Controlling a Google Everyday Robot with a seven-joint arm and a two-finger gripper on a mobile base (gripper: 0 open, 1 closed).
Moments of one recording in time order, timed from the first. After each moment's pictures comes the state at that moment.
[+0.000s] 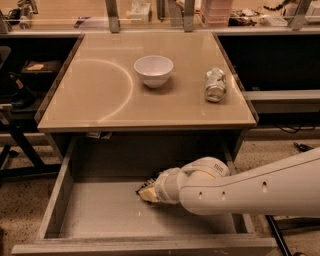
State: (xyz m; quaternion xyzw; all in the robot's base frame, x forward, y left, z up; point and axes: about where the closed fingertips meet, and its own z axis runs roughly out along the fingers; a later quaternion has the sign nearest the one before) arm 0.487 0.018 0.590 -0.37 0.86 0.14 0.31
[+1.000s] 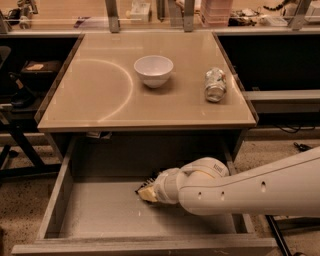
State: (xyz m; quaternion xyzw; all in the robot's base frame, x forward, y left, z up) arm 0.485 0.023 0.589 -0.36 0.87 0.15 0.31
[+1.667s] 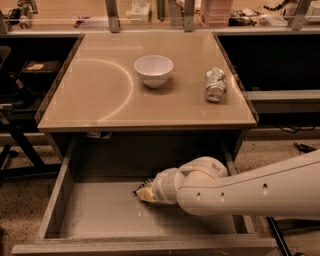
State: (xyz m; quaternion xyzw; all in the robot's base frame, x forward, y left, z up) arm 0.484 0.025 0.596 -0.35 0.87 0.15 0.30
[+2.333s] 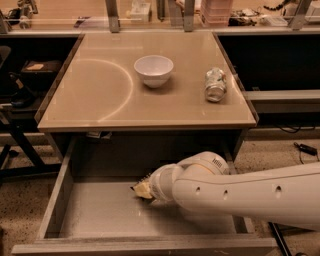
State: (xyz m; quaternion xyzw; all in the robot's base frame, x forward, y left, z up) arm 0.478 0.031 0.625 -0.32 0.89 0.16 0.30
